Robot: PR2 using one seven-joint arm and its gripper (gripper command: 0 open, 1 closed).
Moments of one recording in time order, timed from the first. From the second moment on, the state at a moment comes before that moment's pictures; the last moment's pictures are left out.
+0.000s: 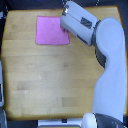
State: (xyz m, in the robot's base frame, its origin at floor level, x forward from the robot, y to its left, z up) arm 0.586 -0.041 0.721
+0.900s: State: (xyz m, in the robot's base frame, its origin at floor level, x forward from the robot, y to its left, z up) arm 0.589 -0.034 0.740
